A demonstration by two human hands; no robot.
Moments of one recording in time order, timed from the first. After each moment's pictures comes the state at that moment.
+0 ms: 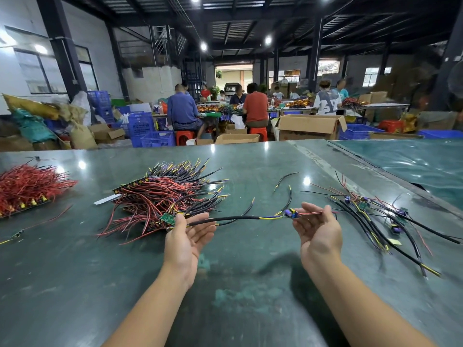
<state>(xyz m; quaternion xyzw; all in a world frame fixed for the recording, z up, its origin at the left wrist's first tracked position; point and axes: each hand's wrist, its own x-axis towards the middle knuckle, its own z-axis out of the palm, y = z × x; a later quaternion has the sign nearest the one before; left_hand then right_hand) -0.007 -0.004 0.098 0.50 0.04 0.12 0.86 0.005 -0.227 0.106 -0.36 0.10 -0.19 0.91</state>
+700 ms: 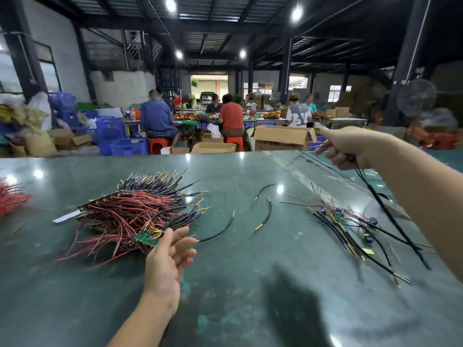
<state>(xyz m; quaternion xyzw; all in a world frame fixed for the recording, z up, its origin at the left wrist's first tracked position) -0.008 -0.008 0.099 0.50 0.04 0.10 0.86 0.060 -0.341 0.300 -0.83 0.15 -0.01 0.53</state>
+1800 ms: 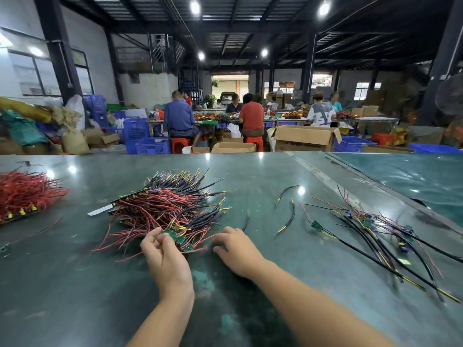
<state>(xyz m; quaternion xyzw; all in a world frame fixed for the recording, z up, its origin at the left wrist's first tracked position) 0.015 0.010 0.084 0.52 0.17 0.41 0.73 0.060 -0.116 0.083 -0.95 -0.23 -0.07 0.20</state>
